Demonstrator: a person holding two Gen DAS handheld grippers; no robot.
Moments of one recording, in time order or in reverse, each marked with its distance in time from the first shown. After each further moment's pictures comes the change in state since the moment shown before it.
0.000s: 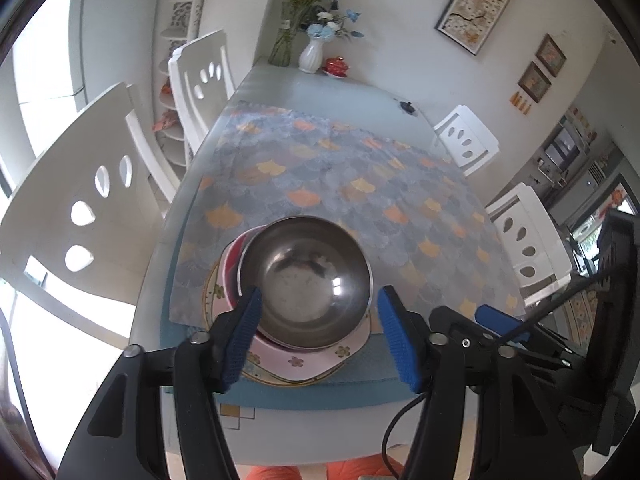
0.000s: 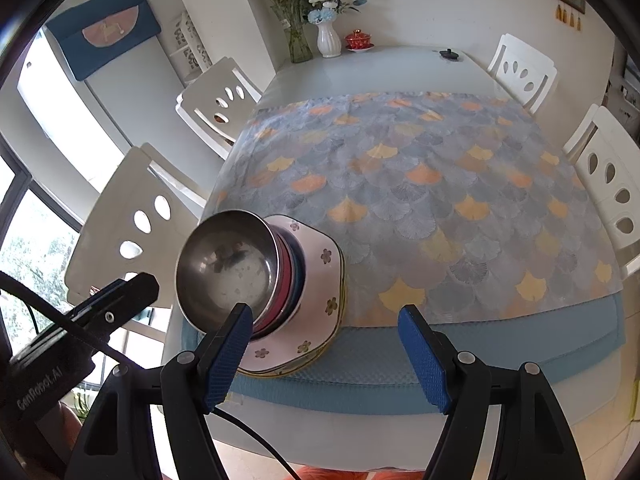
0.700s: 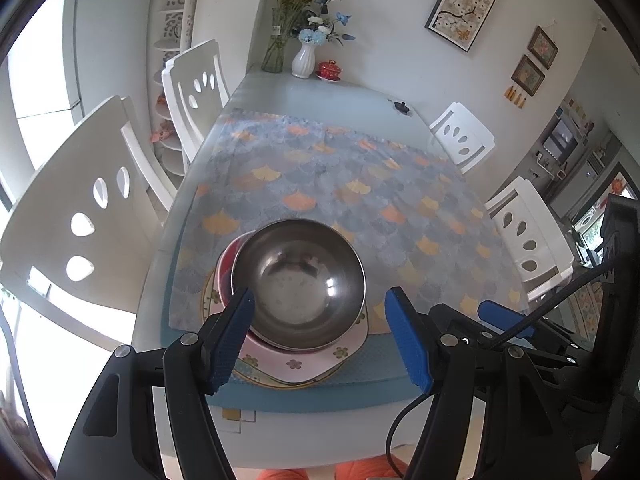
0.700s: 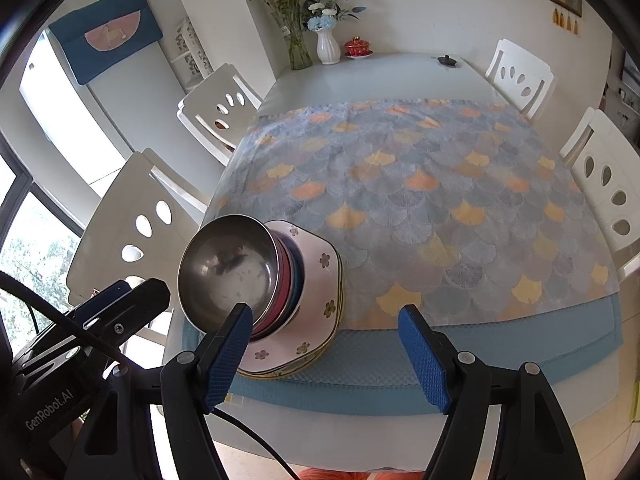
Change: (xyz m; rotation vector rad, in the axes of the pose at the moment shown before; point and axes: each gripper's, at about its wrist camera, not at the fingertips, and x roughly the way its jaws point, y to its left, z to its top) left arm -0.002 -0.010 -0.002 0.035 -0.018 0.016; right arm -0.006 0.003 0.001 -0.011 -0.013 -0.014
